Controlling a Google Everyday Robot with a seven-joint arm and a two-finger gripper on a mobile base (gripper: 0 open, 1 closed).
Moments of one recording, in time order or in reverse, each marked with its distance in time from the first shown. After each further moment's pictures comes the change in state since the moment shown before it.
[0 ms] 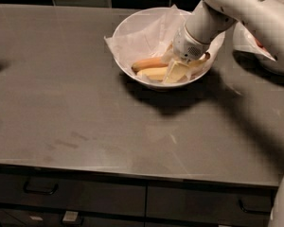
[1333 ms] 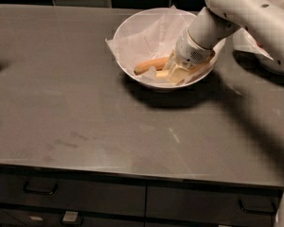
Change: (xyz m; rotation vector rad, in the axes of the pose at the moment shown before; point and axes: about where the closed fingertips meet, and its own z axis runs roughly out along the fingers) arm 0.008 0.008 0.004 -0.016 -0.020 0.024
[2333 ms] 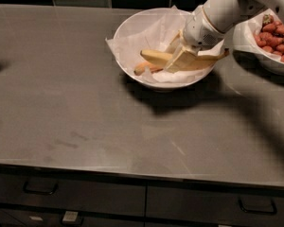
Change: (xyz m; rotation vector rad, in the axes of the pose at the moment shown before) arm -0.030 0.004 -0.057 0.043 -0.138 -0.063
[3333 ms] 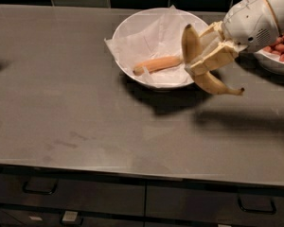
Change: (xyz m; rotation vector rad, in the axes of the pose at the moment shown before) arm -0.027 0.081 -0.091 -0.045 -0.271 0.079
